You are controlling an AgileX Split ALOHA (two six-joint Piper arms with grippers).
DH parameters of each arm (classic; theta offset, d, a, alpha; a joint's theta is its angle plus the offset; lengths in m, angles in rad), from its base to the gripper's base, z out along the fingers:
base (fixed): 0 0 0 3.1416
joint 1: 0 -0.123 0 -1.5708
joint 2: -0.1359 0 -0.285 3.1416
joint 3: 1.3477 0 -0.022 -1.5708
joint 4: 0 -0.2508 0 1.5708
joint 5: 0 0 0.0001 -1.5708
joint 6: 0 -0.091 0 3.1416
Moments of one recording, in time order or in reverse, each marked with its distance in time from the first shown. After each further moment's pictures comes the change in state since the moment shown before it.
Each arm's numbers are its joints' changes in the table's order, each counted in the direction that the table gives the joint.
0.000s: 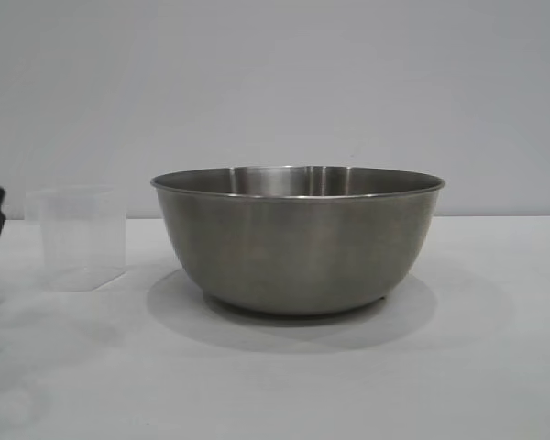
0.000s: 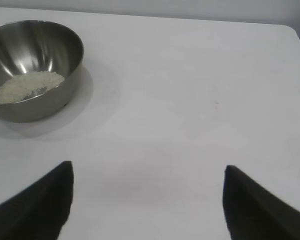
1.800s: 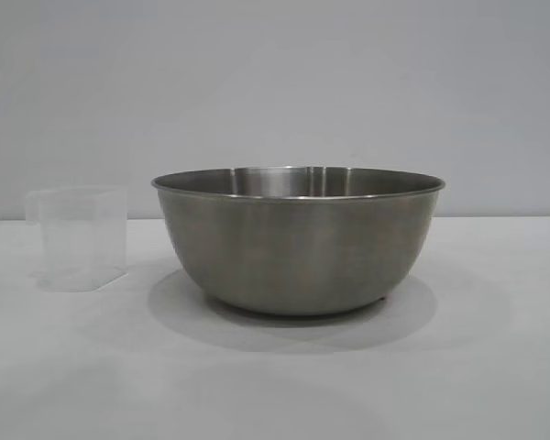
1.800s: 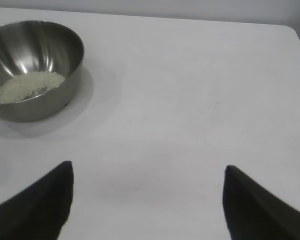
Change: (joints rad) left arm 0.000 1.125 -0.525 -0.253 1.993 0.063; right arm 0.000 0.000 0.000 0.000 0.000 0.000
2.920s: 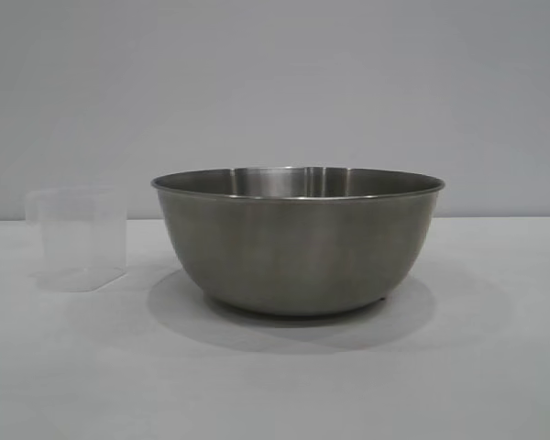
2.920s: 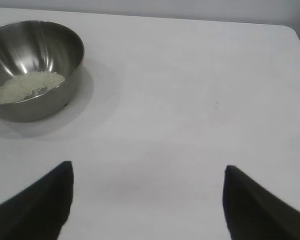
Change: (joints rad) left arm 0.000 0.662 0.264 -0.051 0.273 0.000; right arm 0.000 0.000 0.000 0.000 0.000 0.000
